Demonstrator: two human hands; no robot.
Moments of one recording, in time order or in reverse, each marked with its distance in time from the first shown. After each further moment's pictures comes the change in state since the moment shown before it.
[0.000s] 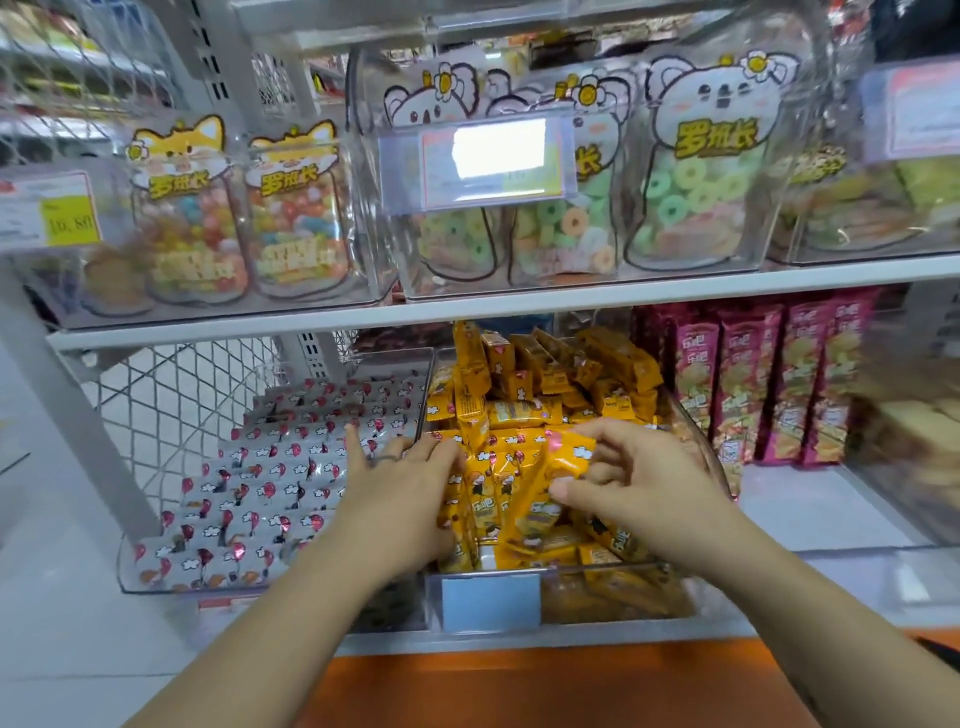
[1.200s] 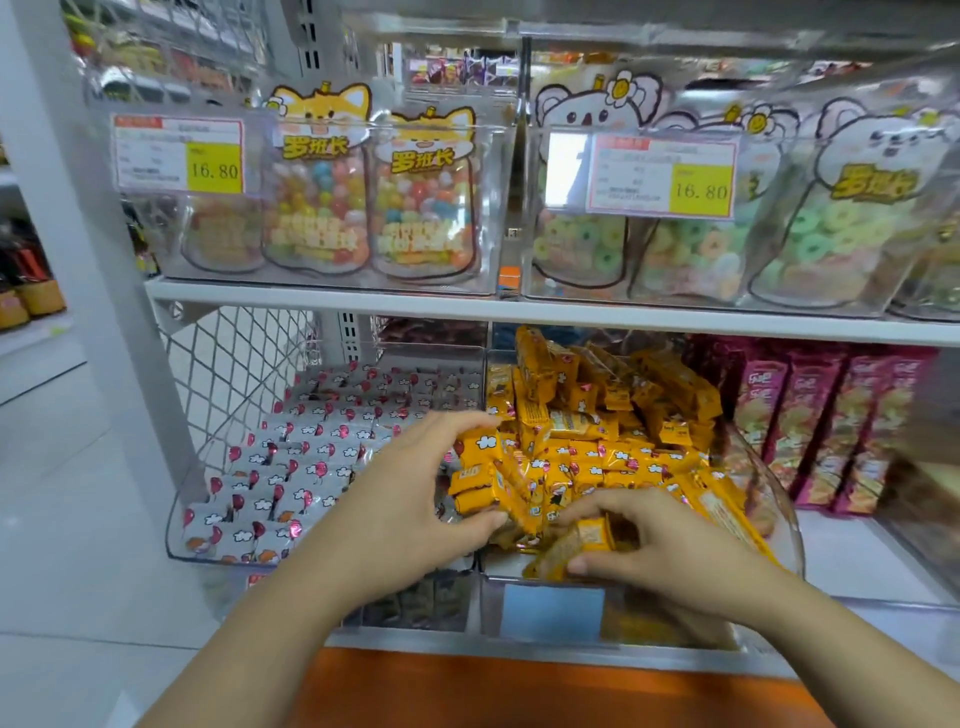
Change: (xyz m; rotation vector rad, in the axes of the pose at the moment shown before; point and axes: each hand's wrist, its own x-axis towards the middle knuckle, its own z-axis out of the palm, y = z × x) left_hand -0.045 -0.050 -0.012 -0.786 0.258 0.172; right_hand 0.018 0.010 0.032 -0.489 -0.294 -0.071
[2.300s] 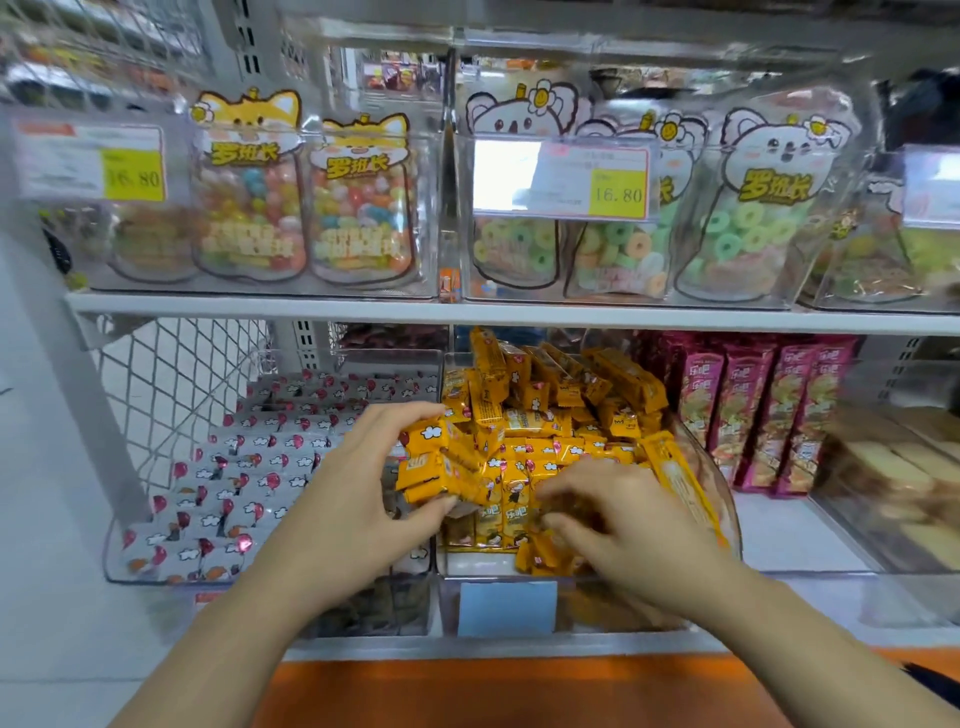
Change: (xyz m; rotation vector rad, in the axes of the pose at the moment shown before) left_hand 0.000 0.003 0.006 -0.049 0.130 0.059; right_hand -0.013 -0.004 -0.004 -0.289 0.270 -0.105
